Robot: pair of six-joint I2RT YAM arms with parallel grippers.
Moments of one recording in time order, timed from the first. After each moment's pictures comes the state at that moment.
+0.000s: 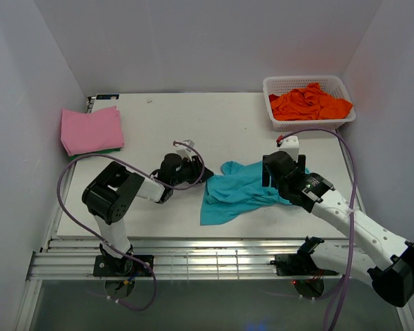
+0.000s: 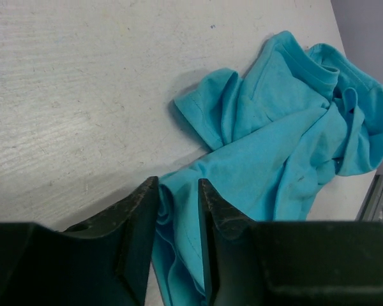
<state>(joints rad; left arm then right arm) -0.56 1.81 0.63 0.82 0.30 -0.64 0.72 1.00 0.87 -0.70 0.63 0.44</state>
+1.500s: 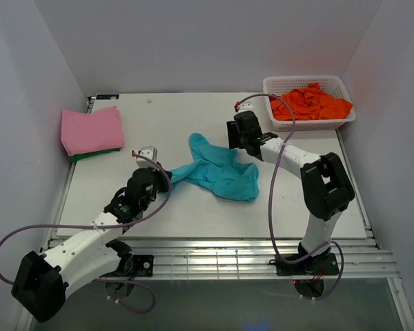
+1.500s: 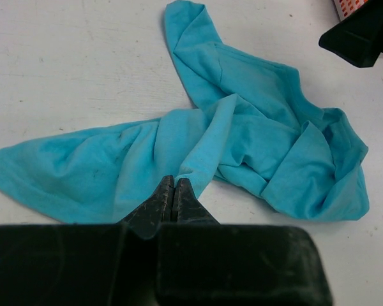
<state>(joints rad) -0.61 0.88 0.45 0.07 -0.28 -0.48 0.56 1.78 1.25 -0.12 0.33 0.18</state>
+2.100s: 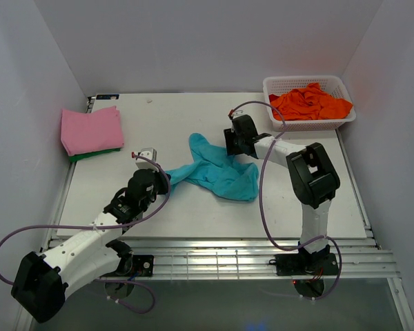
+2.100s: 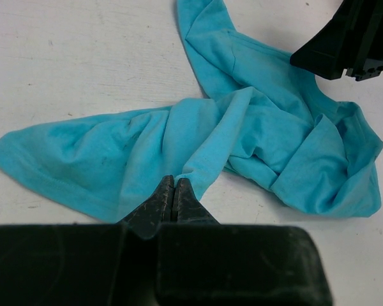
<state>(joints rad) -0.61 0.88 0.45 0.01 -0.31 -0.50 0.52 1.98 1.30 -0.10 0.10 0.17</state>
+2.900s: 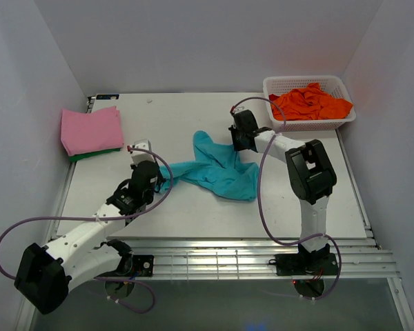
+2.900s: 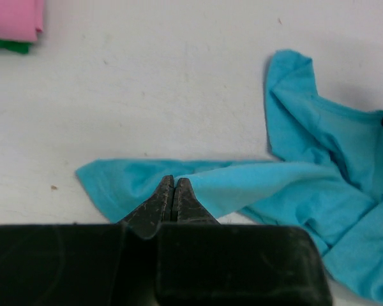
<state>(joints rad) -0.61 0.94 0.53 -0.03 -0.55 -0.48 0.49 2.05 1.40 -0.18 0.11 0.14</state>
